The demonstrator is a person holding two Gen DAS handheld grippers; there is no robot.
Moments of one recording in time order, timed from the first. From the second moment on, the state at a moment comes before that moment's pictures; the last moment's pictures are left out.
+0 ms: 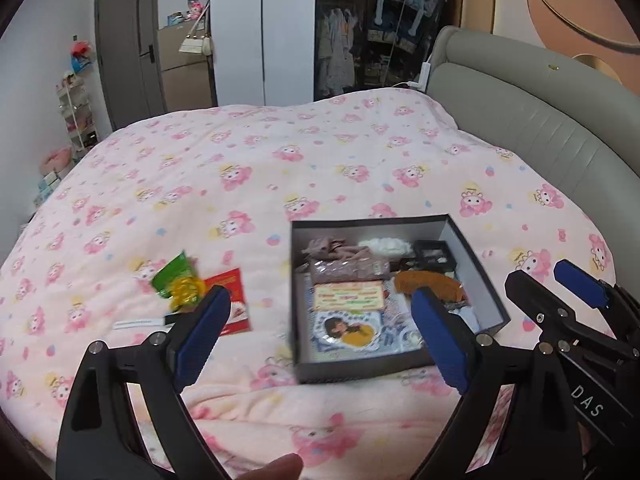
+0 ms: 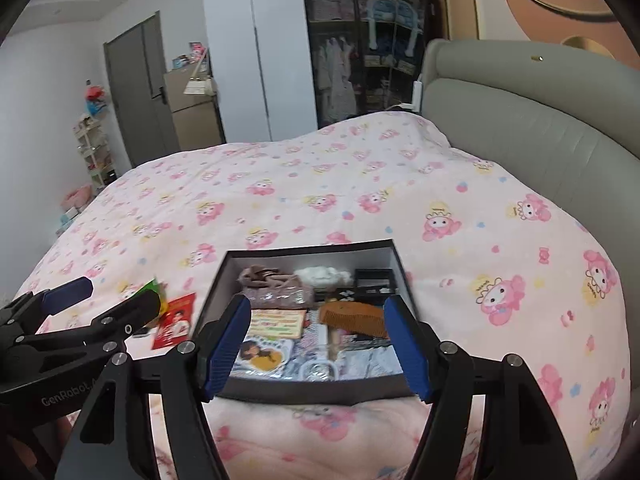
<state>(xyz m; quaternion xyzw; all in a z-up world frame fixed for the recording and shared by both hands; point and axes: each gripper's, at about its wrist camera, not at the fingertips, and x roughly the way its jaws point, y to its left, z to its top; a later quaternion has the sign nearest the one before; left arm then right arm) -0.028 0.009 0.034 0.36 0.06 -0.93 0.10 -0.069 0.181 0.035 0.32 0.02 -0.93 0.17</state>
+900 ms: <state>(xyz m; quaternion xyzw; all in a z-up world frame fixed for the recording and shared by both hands) 0.054 -0.285 -0.068 0.42 0.28 -0.85 0.17 -0.080 -0.112 -0.086 0.42 0.15 -0.81 0.39</state>
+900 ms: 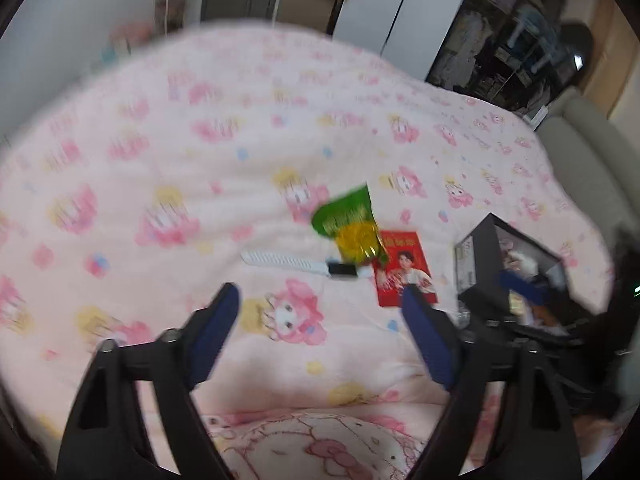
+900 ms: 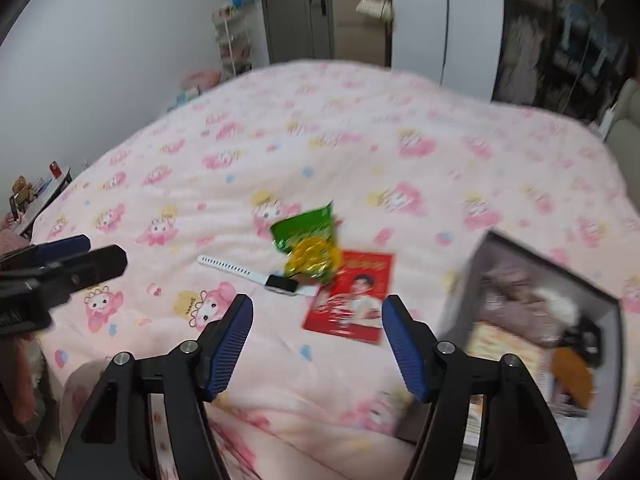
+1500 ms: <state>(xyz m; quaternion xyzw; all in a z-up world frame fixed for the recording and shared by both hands) -0.027 -0.392 -0.233 0.50 0.54 -0.68 0.04 -0.168 -0.144 -0.209 0.60 0.02 -0.72 0.36</state>
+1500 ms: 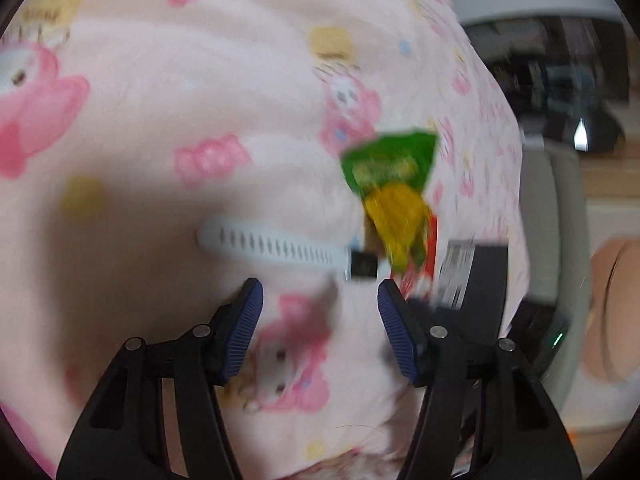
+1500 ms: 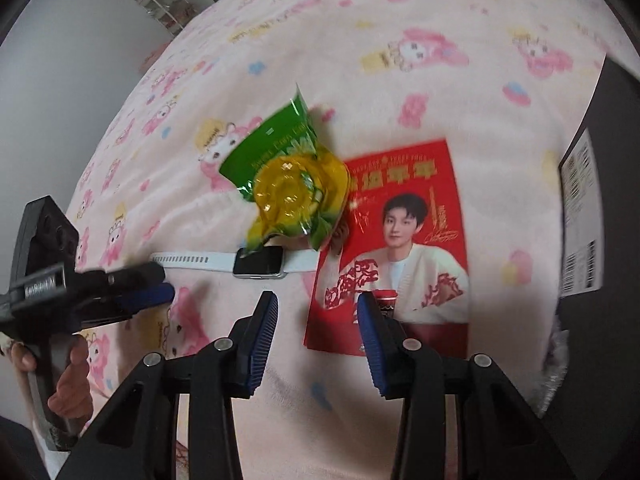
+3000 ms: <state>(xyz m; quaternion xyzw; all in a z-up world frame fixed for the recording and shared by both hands) 0.043 -0.332 -0.127 0.38 0.47 -0.79 0.10 -0.126 -0.156 -0.146 0.54 -0.07 -0.72 0.43</state>
